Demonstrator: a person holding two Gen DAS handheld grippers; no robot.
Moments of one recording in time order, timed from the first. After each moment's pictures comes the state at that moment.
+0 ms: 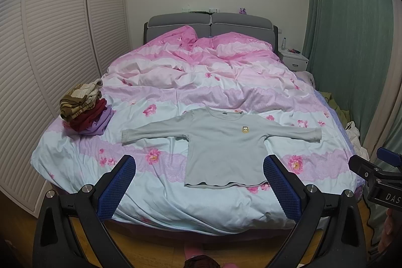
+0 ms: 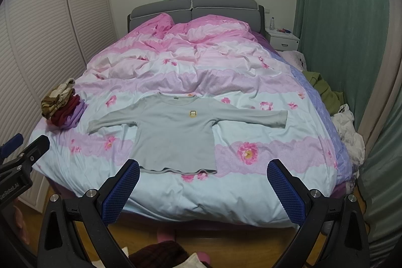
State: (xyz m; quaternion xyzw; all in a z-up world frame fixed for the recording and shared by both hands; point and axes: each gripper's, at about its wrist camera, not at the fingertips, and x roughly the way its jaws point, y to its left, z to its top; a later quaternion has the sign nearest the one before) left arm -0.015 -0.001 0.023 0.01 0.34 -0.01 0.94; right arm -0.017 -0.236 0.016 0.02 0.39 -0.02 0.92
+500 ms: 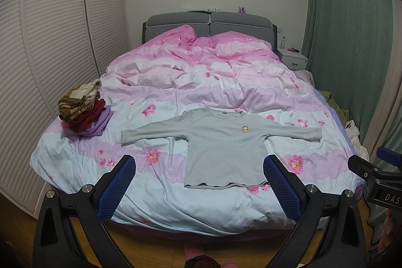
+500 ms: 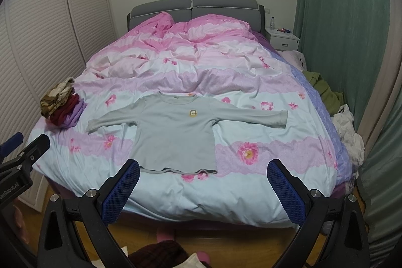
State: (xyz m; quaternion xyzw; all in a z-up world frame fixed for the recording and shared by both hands) left arm -0.014 0.000 0.020 0.01 0.34 -0.01 0.94; right arm -0.016 -0.235 0.015 0.02 0.39 -0.02 0.92
